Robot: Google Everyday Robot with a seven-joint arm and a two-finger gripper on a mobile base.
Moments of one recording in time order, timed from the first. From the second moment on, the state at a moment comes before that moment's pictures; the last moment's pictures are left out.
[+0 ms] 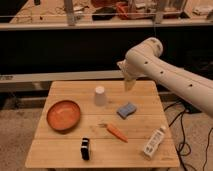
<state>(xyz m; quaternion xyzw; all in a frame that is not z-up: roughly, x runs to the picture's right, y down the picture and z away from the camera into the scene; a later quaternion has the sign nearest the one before) 0.091 -0.056 0.736 -0.10 -0.10 -0.12 0.98</state>
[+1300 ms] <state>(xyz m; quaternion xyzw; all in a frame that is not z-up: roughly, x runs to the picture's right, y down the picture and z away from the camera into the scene) 0.027 -0.070 0.779 -0.13 -0.16 -0.16 0.97</state>
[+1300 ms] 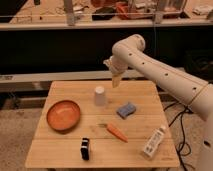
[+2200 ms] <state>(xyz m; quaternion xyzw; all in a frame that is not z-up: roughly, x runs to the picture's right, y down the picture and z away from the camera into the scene) -0.004 -0.063 0.810 -0.16 -0.18 -0.21 0.95</state>
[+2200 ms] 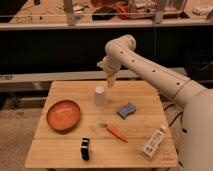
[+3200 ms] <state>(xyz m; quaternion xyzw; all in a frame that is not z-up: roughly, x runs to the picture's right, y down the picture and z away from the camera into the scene) -0.018 -0.031 0.852 -0.21 -0.20 -0.27 0.92</state>
